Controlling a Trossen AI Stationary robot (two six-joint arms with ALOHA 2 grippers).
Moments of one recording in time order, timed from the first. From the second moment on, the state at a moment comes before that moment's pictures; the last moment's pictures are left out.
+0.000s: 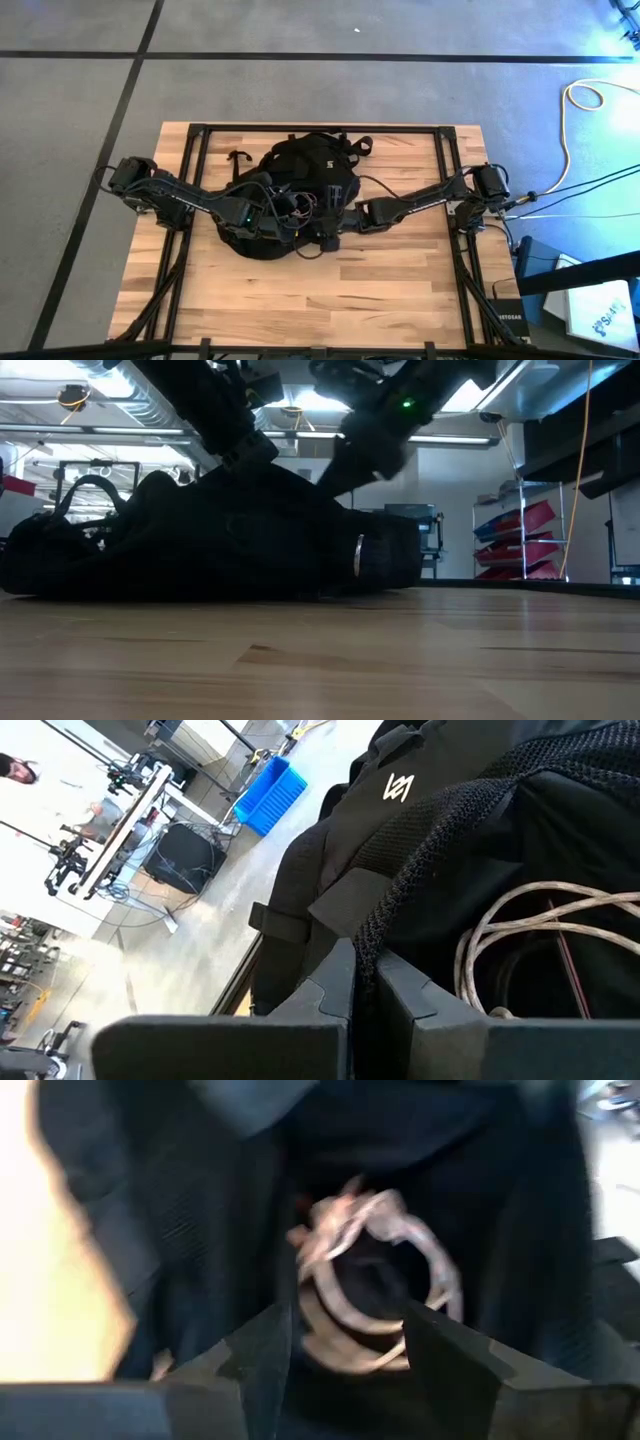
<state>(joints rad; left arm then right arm) -0.23 1.57 0.99 -0.41 -1.13 -0.21 0.15 1.80 1.18 -0.13 0.41 -0.11</state>
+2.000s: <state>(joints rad) -0.21 1.57 0.99 -0.44 -1.10 -0.23 -0.01 1.98 1.18 0.05 0.34 -0.12</state>
